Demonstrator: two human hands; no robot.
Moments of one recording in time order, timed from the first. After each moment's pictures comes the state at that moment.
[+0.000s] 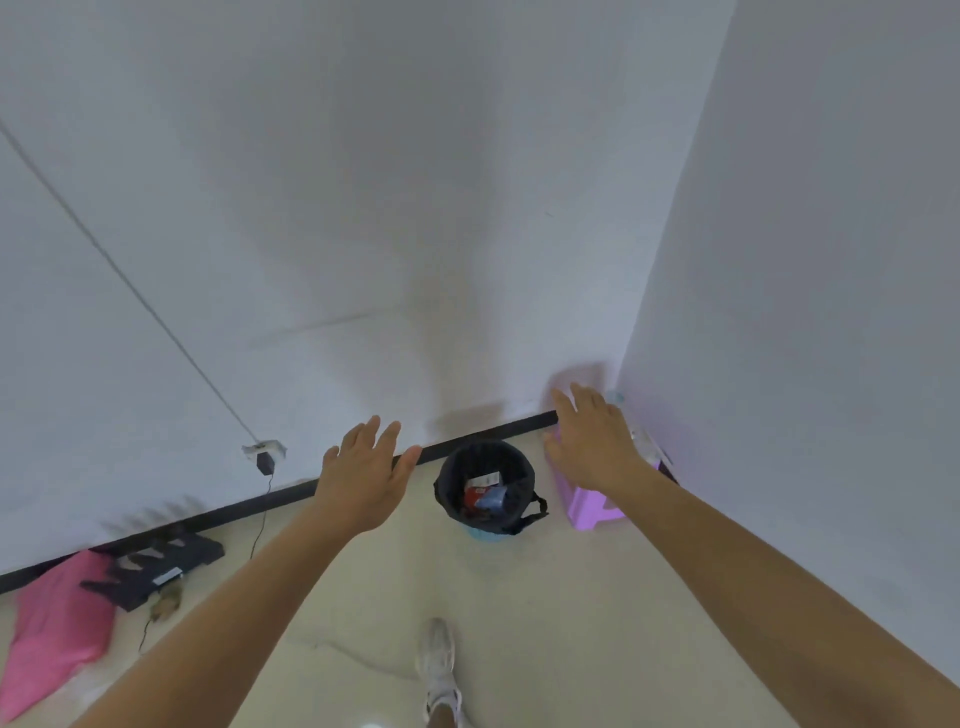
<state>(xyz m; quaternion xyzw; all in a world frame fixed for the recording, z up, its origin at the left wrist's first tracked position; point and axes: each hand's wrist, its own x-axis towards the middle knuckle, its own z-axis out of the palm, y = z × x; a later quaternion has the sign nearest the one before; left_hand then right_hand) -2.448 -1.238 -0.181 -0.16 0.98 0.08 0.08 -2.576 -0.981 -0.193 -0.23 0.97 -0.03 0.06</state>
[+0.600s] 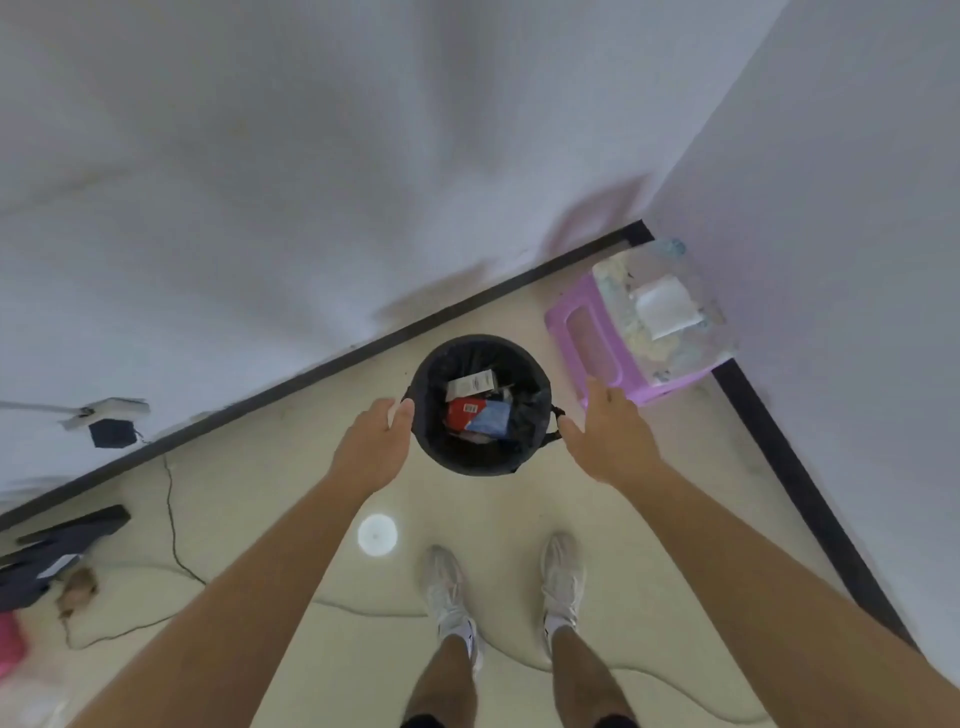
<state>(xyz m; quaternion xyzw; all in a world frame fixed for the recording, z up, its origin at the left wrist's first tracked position) -2.751 -1.347 -0.503 -0.27 0.86 0.33 0.28 -2.796 -1.087 -0.511 0.01 0.95 -0.13 0.30</state>
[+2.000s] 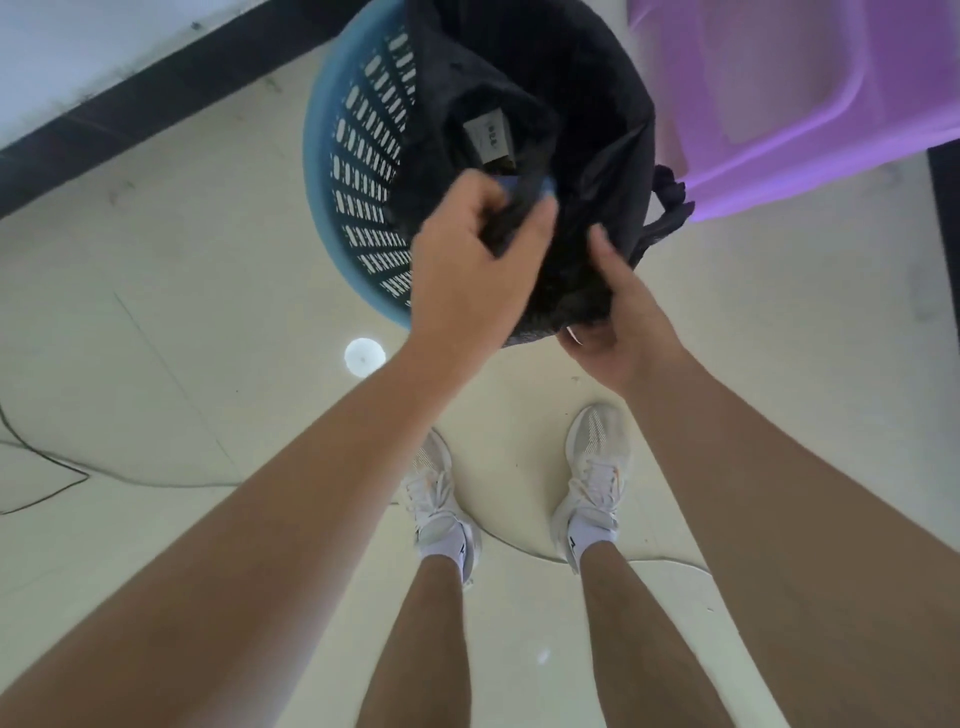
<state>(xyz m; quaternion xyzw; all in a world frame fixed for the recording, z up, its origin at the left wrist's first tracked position) -2.754 -1.257 -0.824 -0.20 0.81 0.54 0.02 -2.760 -1.113 -0.875 0.48 0.45 -0.68 0.32</state>
